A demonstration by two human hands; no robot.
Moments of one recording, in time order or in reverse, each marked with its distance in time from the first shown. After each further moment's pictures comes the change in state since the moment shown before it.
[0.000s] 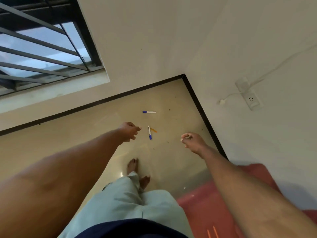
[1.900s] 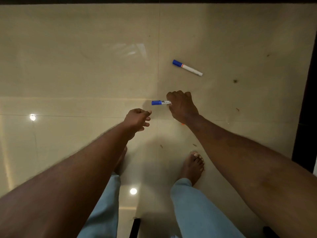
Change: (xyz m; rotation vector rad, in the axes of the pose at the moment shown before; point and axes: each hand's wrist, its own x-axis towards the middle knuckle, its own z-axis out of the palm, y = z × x) left_hand 0.517 -0.213 0.175 -0.588 0.227 -0.352; right_hand 0.611 0.134 0.329 -0.877 -0.179 -1.054
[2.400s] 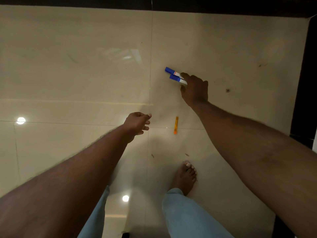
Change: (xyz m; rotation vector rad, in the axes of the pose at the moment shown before) left_hand 0.035 0.008 0.030 -0.010 -0.043 0.010; right_hand 0.058 0.085 -0.028 -0.010 0.114 0.373
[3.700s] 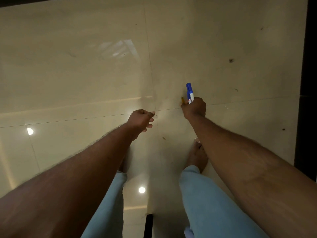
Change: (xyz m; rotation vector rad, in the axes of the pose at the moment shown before) left_hand -0.022 -0.045 -0.018 0.152 -0.045 -0.014; right_hand -0.140 -0.037 0.052 0.499 -0.124 0.815
